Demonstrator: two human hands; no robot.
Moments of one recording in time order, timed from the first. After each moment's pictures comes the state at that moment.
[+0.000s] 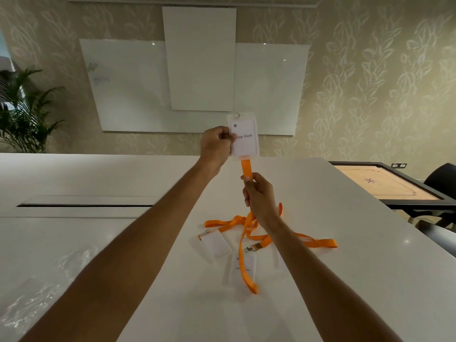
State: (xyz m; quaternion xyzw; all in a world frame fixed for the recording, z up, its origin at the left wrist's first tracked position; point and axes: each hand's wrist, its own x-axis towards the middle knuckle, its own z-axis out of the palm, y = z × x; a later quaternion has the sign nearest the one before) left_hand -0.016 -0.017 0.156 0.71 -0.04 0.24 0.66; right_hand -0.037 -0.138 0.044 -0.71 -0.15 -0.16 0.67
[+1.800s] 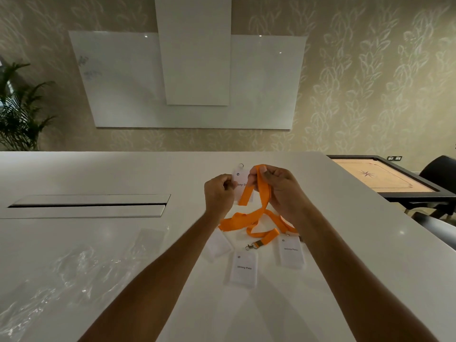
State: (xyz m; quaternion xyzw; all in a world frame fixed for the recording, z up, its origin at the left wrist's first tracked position) left_hand -0.016 -0.022 0.029 0.82 -0.03 0.32 0.47; right_hand -0.069 -0.177 0.088 -0.62 -0.24 0.01 0.75
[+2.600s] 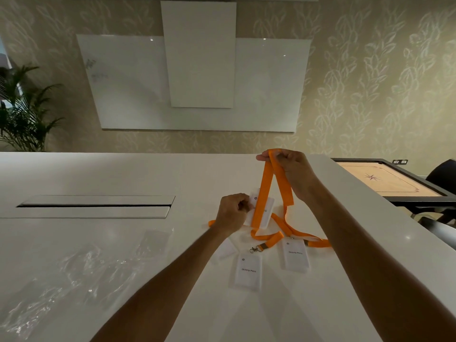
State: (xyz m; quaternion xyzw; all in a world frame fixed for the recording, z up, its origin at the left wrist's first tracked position) left_hand -0.033 -0.031 0.007 0.87 -0.11 0.18 0.46; right_hand -0.024 -0.194 0.115 -0.71 -0.22 -0.10 0.66
